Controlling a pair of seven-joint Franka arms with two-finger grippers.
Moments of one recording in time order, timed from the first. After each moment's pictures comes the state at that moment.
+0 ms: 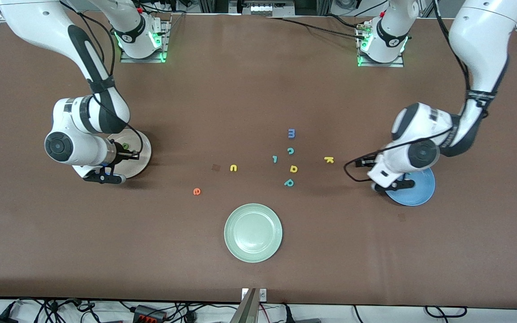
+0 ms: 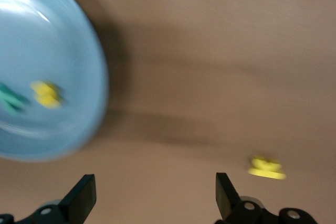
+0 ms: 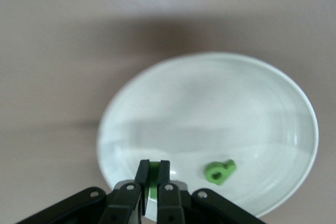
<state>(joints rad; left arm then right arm) 0.25 0.54 -0.56 -1.89 0.24 2.08 -0.64 0.07 0.44 0.01 -2.00 0.05 2.15 0.14</state>
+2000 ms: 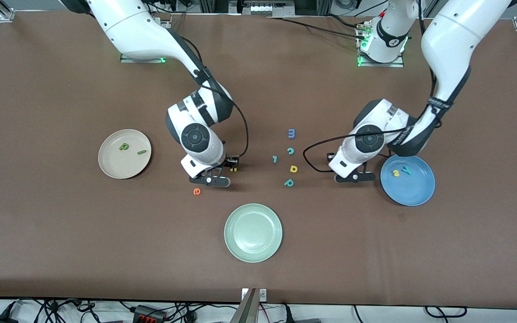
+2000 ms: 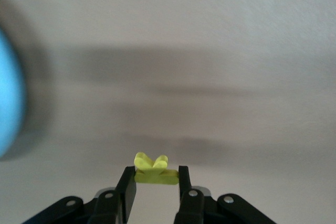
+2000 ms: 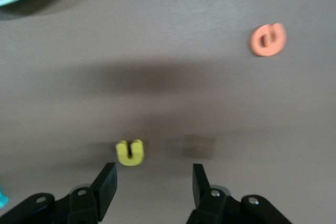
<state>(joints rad) 0.20 0.59 -0.62 -1.86 0.41 2.07 -0.67 0.55 0.74 0.06 -1.53 0.06 2.22 0.68</state>
